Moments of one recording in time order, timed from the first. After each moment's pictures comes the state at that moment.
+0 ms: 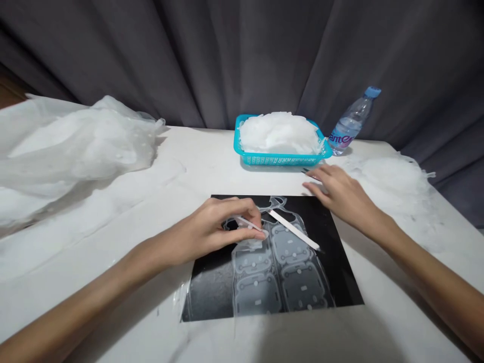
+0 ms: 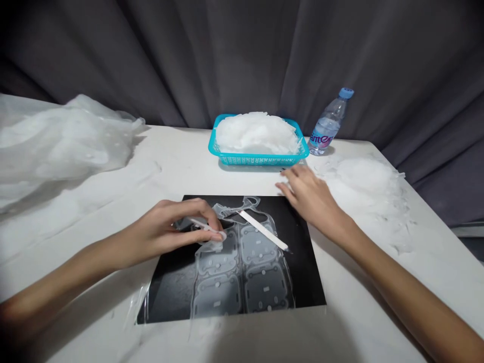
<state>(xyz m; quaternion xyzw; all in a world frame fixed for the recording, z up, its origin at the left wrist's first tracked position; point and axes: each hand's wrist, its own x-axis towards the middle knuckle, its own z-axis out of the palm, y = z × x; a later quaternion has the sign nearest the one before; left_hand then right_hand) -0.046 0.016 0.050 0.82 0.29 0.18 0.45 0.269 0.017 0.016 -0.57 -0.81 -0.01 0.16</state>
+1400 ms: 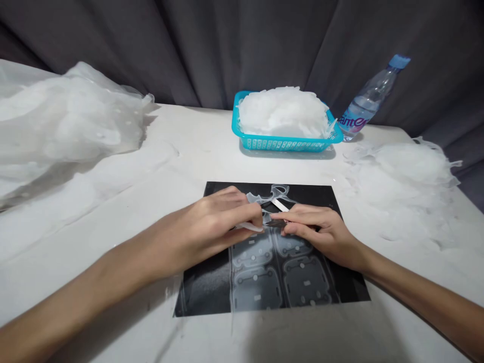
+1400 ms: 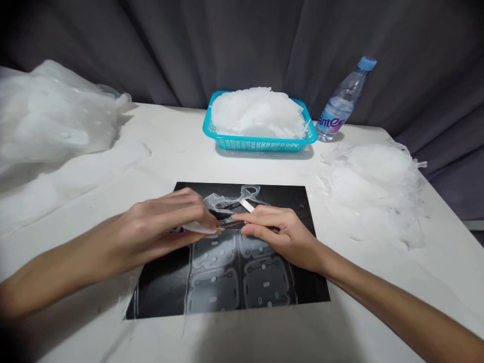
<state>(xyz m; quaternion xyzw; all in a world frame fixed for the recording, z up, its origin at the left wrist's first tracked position) -0.054 0.008 0.038 0.92 0.22 0.15 0.28 0.223 -0.038 -0.016 -0.40 -0.72 0.44 0.35</state>
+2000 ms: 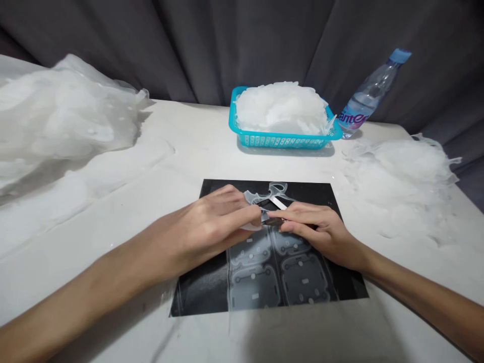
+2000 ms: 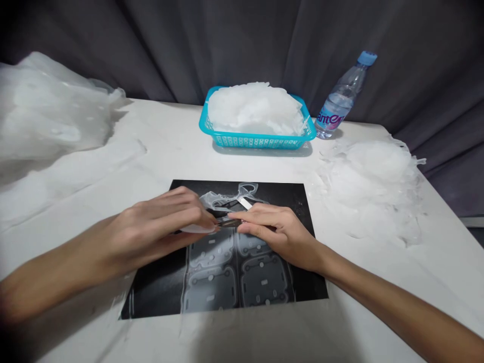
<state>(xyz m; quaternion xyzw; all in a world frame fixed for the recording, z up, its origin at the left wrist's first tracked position) -0.051 0.005 0.032 0.94 0.21 0.16 0.22 0.221 -0.037 -0.015 -0.39 -0.73 0.43 0.36</state>
